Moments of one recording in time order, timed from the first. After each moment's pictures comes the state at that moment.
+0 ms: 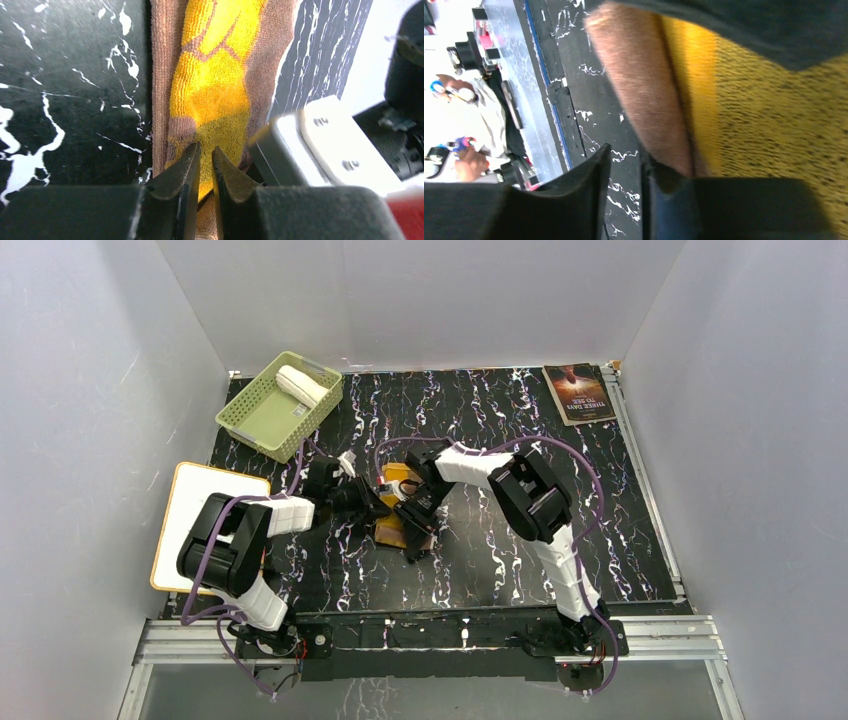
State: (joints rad) left arm -0.32 1.61 0.60 0.22 0.53 -0.78; right arm 0.69 2.25 1.58 -0.95 -0.97 -0.39
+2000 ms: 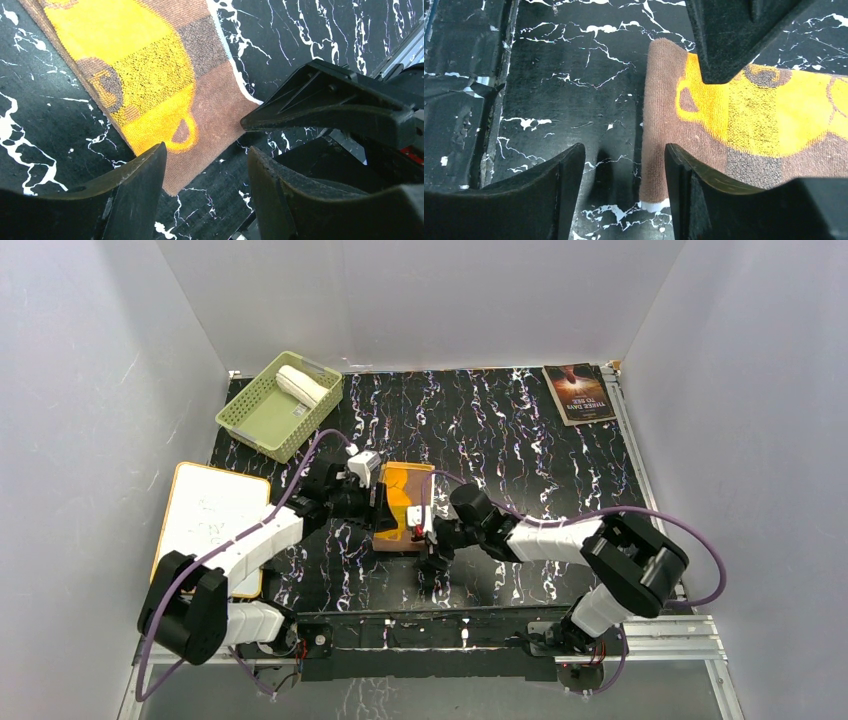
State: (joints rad) left arm -0.47 1.25 0.68 -0.22 0.46 -0.28; right arm 0.83 1.50 0.60 0.33 -0.64 -0.48
